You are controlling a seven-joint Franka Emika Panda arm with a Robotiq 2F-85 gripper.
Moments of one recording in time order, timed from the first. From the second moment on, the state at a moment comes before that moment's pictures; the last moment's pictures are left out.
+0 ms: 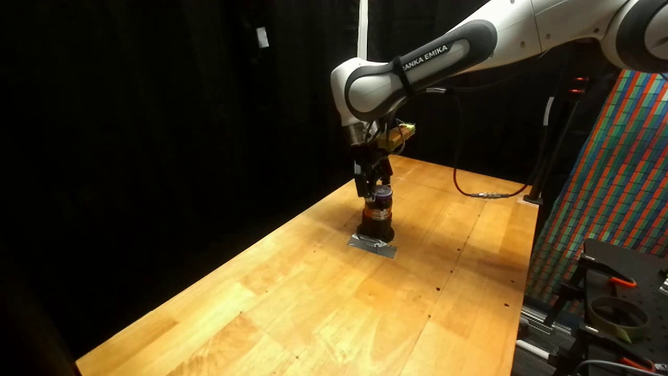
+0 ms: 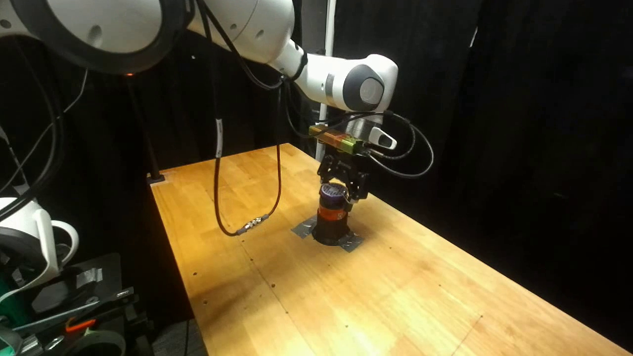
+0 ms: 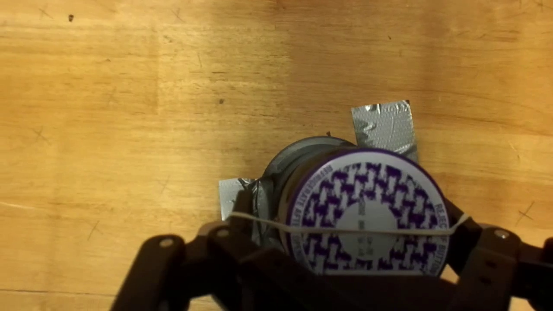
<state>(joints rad) 0.15 0.88 0.00 -1.15 -0.02 1.71 0.03</state>
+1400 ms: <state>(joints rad) 0.15 0.40 -0.02 -2.12 -0.30 2.64 0.06</state>
